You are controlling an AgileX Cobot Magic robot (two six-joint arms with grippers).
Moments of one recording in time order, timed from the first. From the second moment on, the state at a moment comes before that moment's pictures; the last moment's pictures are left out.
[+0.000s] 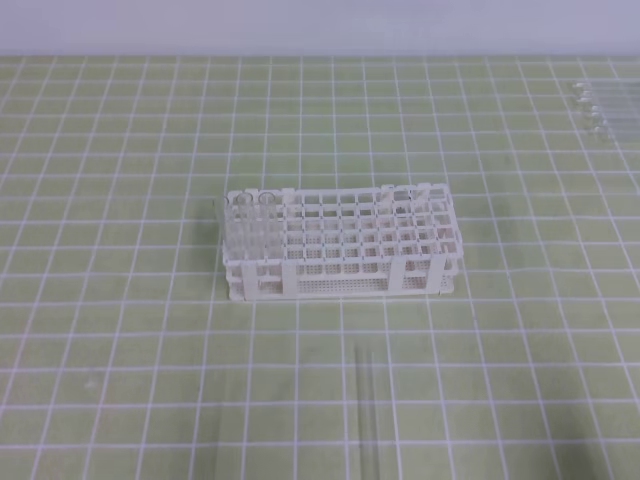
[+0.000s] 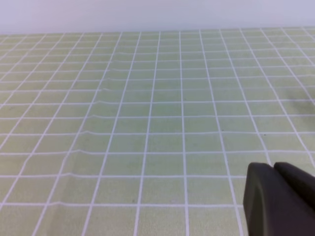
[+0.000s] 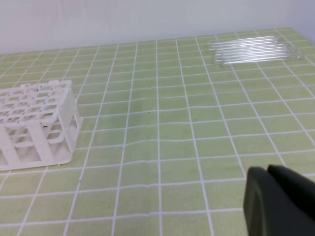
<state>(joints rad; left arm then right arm) 0.06 -0.03 0.01 -0.10 0.27 0.19 0.01 -0.01 0.00 0.15 0.28 0.00</state>
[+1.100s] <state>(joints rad) 0.06 -0.02 0.00 -0.22 -0.11 -0.40 0.01 0.00 0.00 0.15 0.28 0.00</state>
